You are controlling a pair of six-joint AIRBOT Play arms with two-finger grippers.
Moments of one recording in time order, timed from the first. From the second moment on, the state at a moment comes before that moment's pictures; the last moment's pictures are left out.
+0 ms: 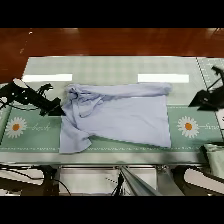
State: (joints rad) left arm 0.24 -1.65 1.07 1.06 -1.36 -1.32; right arm -0.44 -1.32 1.17 -1.28 1.57 1.32
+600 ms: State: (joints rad) left arm 0.24 -1.56 1.07 1.05 -1.39 -1.27; right arm -0.58 -1.03 0.45 -1.06 1.40 1.23
